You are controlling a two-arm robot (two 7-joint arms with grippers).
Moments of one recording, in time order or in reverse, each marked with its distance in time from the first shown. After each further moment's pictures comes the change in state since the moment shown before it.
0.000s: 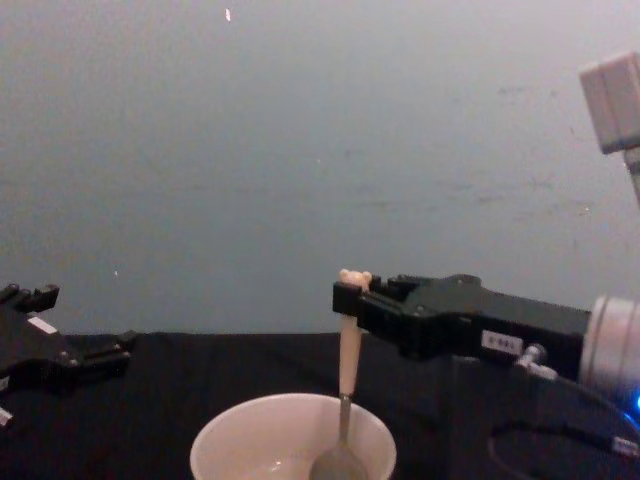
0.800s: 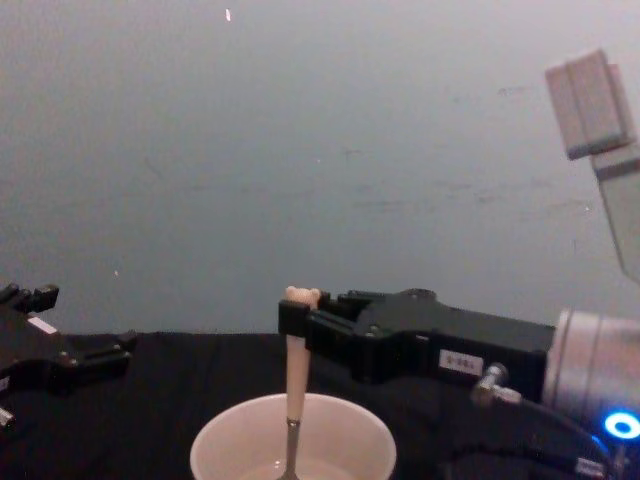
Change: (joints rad) left arm 0.000 0.000 0.000 0.000 0.000 0.000 0.000; right arm -0.008 0.005 -0.060 -0.043 0.023 0.014 0.025
